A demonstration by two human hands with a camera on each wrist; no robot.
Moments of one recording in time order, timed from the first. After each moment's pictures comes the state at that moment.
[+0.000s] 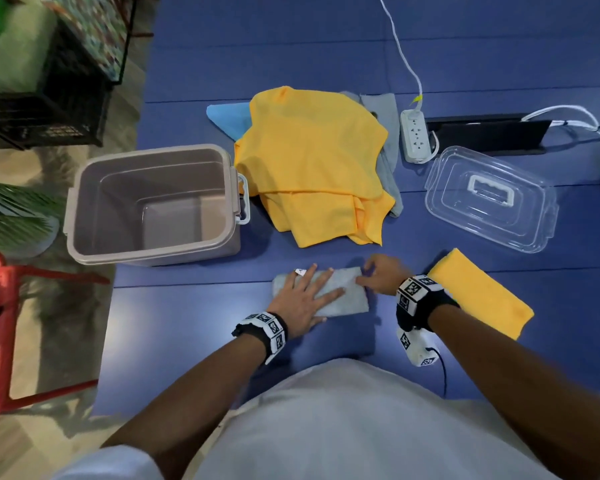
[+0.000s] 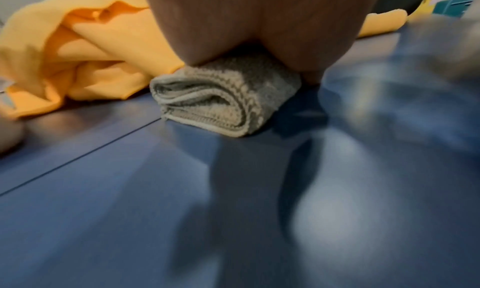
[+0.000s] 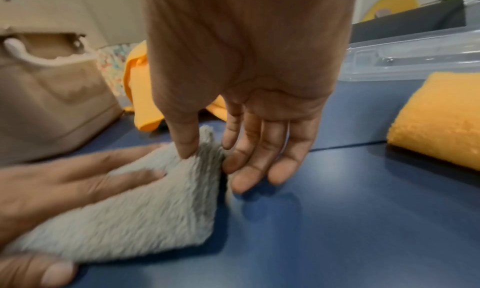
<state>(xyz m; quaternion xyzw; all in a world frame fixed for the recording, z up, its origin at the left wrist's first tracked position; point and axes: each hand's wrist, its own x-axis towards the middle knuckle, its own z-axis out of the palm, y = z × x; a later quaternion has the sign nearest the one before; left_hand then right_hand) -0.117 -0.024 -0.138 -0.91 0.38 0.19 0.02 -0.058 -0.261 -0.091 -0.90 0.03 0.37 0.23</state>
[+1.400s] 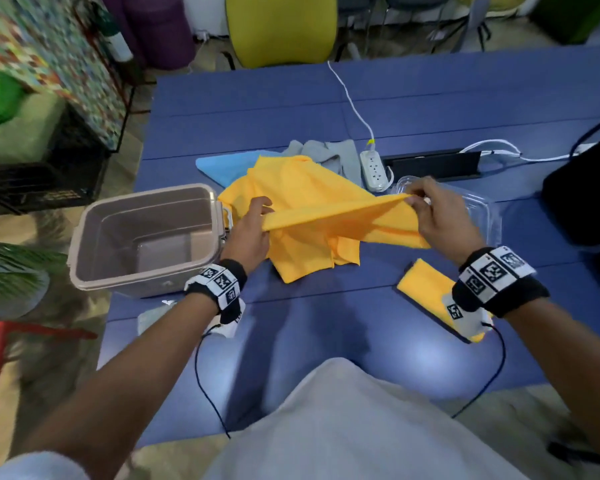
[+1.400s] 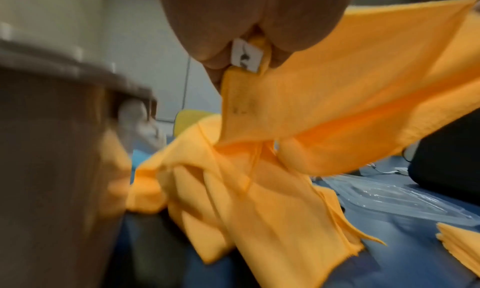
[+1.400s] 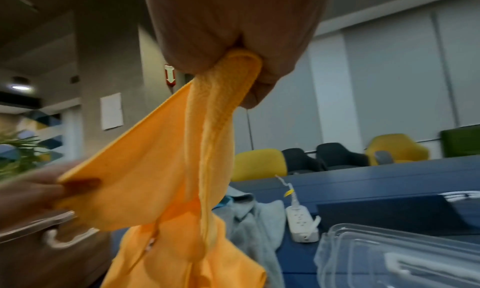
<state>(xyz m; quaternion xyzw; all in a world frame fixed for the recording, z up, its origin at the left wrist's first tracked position) -0.036 -0.005 0.034 -0.92 0.11 -0.02 -0.37 -0.068 -0.333 0.092 -0.94 -0.04 -0.10 0.34</state>
